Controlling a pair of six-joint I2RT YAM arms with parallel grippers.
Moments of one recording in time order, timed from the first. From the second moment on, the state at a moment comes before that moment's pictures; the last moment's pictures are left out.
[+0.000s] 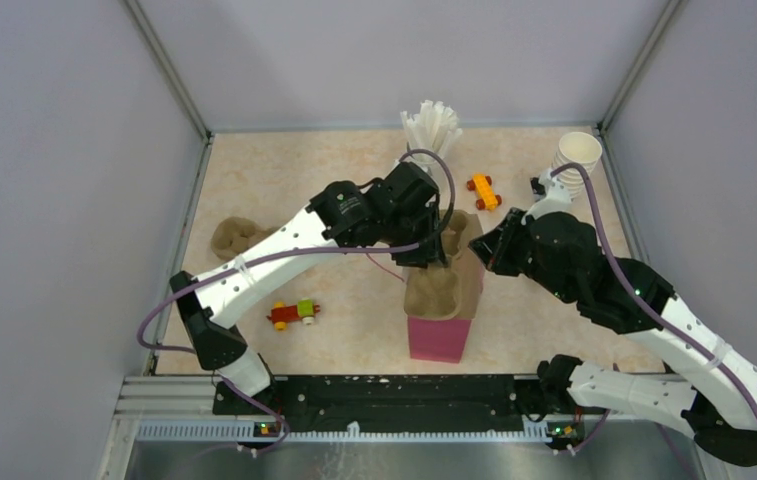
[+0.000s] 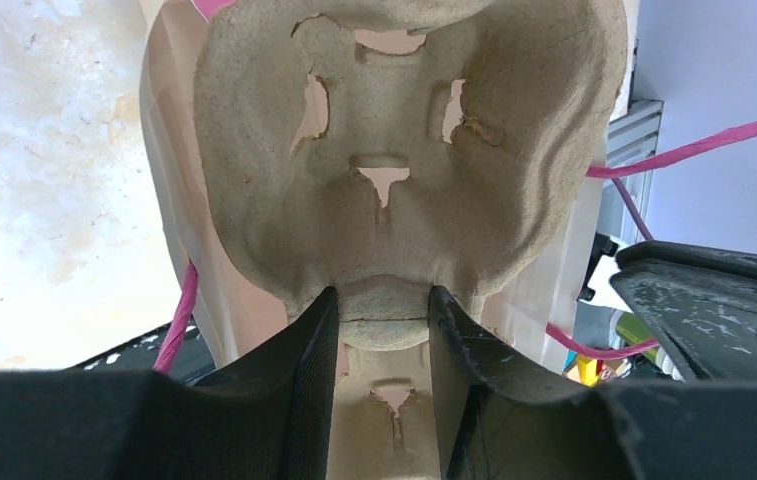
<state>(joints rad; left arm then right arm) -1.01 1.63 1.82 -1.09 0.04 -0.93 0.94 0.84 1.20 -0.81 0.38 0.81</state>
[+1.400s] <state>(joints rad) -1.07 1.68 1.82 -1.07 -0.01 -1.00 0.94 0.80 1.17 -0.81 0.39 0.82</state>
